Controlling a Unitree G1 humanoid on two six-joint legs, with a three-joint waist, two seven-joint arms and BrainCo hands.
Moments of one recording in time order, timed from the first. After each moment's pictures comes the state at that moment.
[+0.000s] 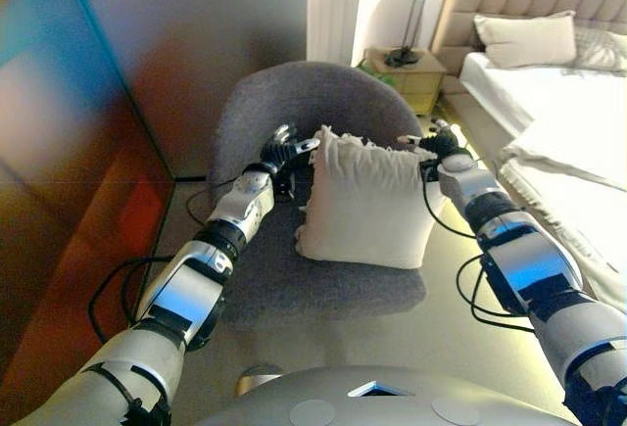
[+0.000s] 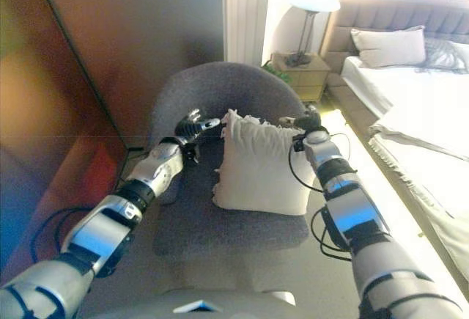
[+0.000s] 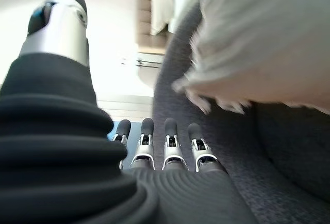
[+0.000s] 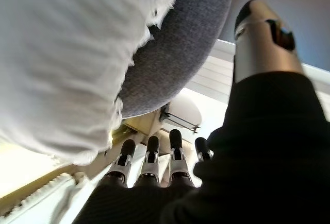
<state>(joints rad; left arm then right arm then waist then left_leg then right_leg) -0.55 0.32 -0.46 0.68 -0.61 -0.01 0.12 -0.80 -0.42 0.36 1.02 0.32 0.15 -0.25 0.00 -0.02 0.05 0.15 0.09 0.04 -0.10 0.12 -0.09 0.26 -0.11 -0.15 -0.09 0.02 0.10</state>
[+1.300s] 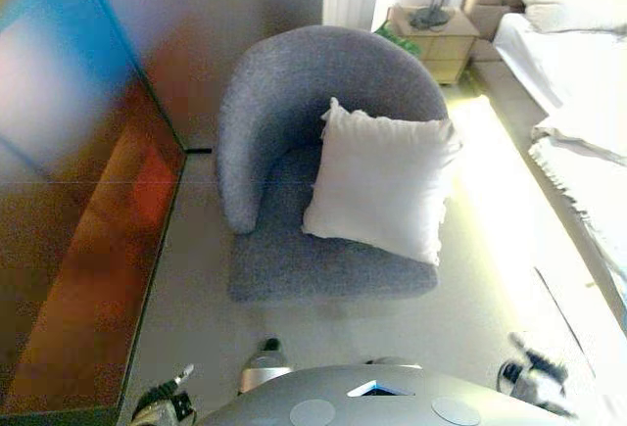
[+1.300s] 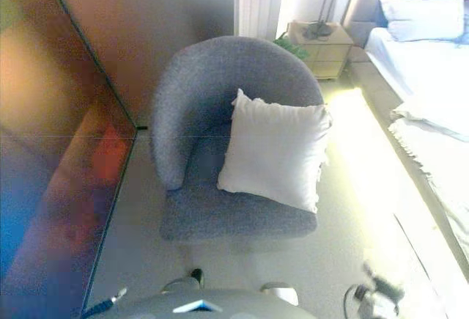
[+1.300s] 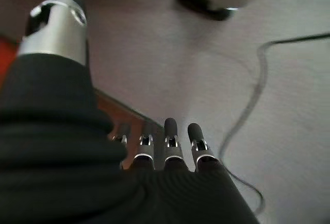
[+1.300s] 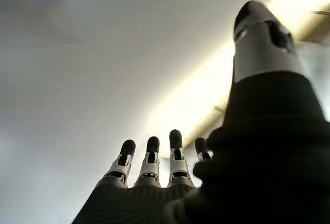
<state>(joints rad) 0.15 0.30 0.06 1.33 -0.41 0.09 0.24 0.16 -0.27 -0.13 1.30 0.42 -0.02 -0.38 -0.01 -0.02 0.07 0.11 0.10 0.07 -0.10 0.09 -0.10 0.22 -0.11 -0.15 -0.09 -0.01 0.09</state>
